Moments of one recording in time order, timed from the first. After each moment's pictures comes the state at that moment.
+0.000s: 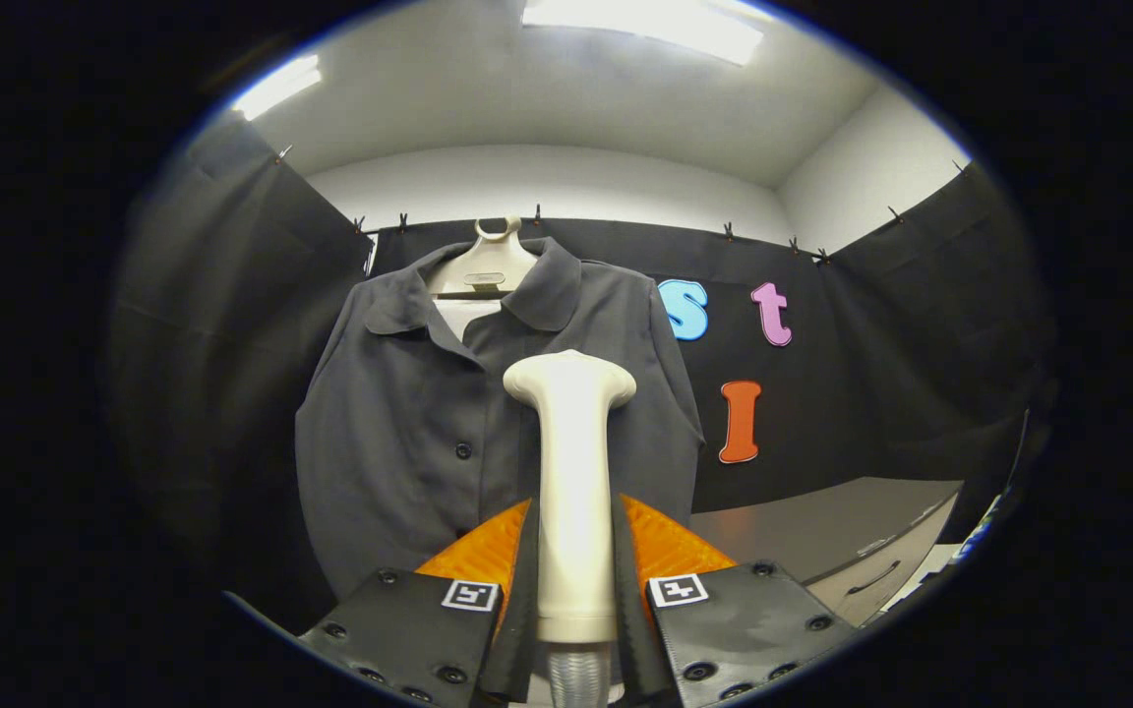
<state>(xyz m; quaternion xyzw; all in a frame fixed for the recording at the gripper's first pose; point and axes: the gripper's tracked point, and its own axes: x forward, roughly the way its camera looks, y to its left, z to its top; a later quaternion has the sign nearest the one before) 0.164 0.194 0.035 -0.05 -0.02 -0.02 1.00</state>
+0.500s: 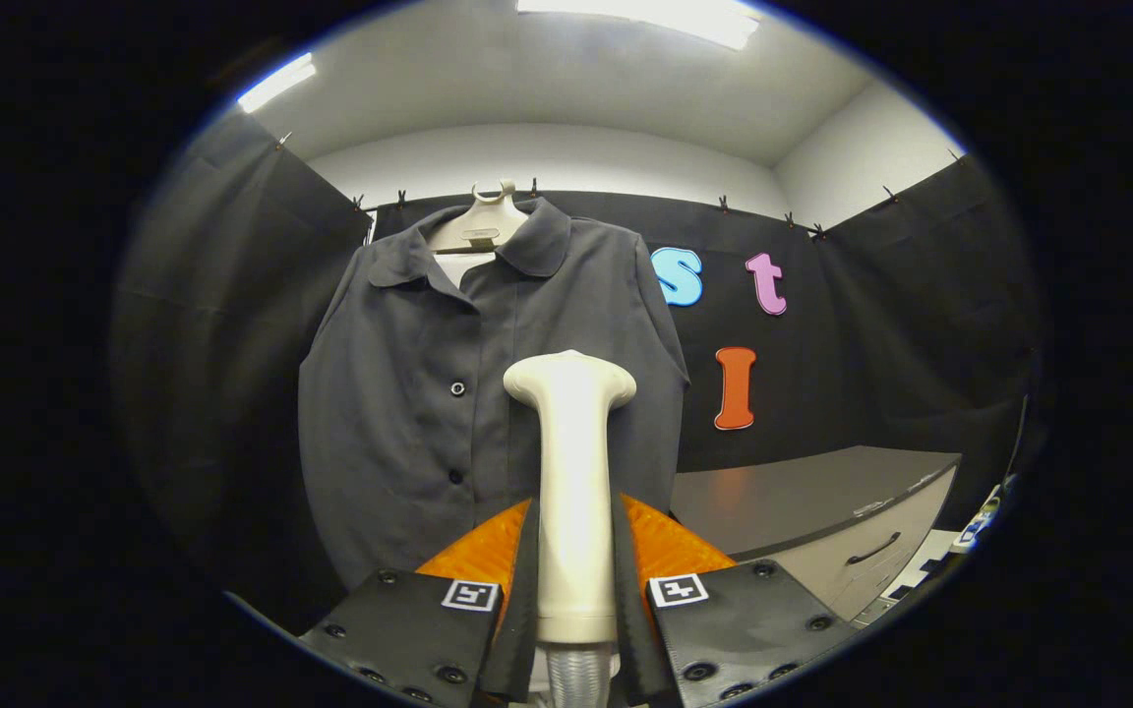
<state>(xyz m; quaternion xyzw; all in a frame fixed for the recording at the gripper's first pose) 0.134 0.179 -0.016 -0.04 0.03 -0.02 1.00</state>
